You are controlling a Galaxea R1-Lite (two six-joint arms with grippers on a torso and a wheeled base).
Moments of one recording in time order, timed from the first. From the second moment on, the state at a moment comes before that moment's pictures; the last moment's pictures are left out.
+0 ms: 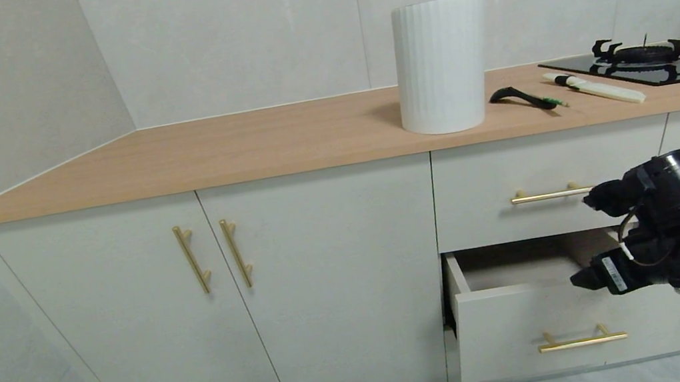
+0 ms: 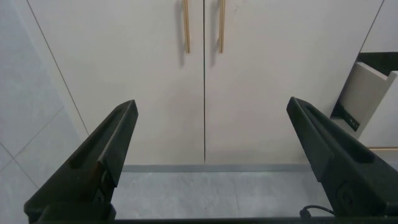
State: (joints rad) left arm 0.00 0.00 0.00 0.00 -0.01 0.00; right arm 0.20 1.73 -0.75 -0.16 -0.19 -0.02
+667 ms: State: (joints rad) left arm 0.00 0.00 0.00 0.00 -0.01 0.00; right arm 0.21 1.94 -0.78 -0.47 -0.19 0.10
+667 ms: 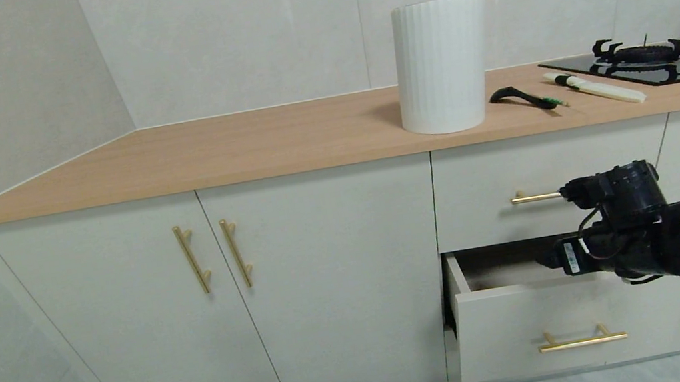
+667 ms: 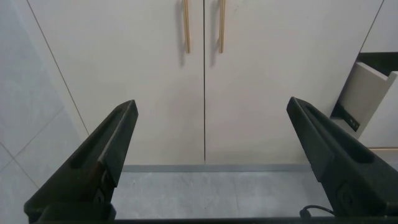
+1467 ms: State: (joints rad) left arm 0.00 0.00 0.00 0.00 -0.01 0.00; right arm 0.22 2.04 -0.74 -0.49 -0.19 0.07
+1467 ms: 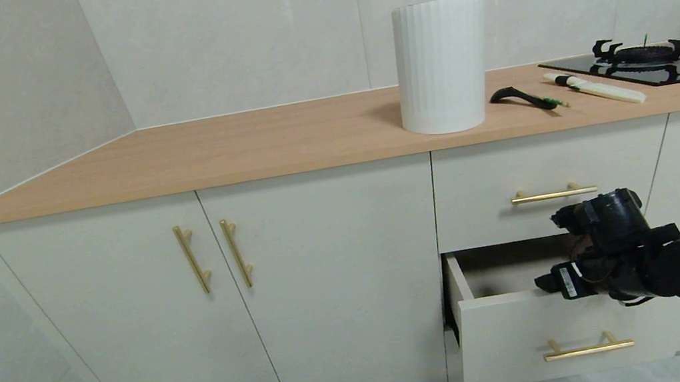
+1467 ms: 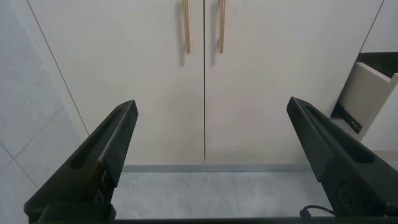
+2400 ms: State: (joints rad) left arm 0.00 0.00 0.00 0.00 -0.01 0.00; right arm 0.28 1.81 -0.74 0.07 -0.18 -0.10
